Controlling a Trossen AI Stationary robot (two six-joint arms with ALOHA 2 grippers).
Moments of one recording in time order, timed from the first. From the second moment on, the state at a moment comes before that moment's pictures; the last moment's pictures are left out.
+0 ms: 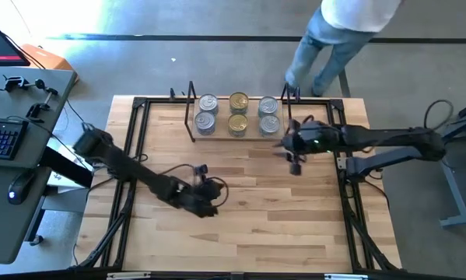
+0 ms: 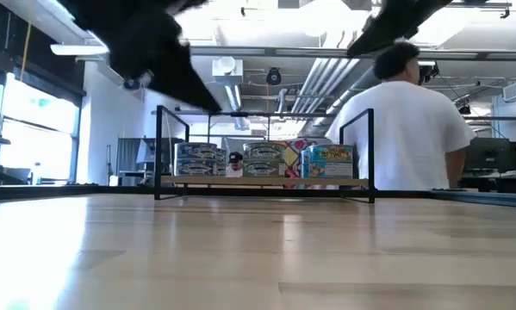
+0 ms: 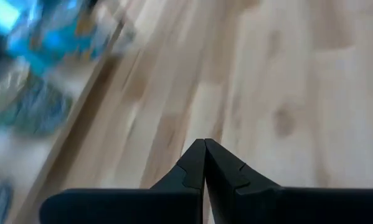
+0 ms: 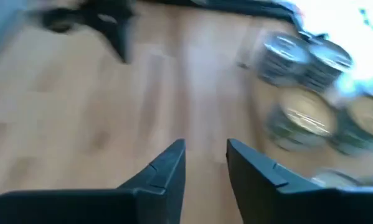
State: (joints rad) left arm -0.46 1.65 0.95 -0.19 -0.74 -0.27; right arm -0.04 1.04 0.90 -0.47 0.05 -0.14
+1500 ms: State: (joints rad) left arm -0.03 0.01 0.11 -0.22 -0.28 -0.13; right arm -0.14 0.05 0.01 0.10 -0.11 0.25
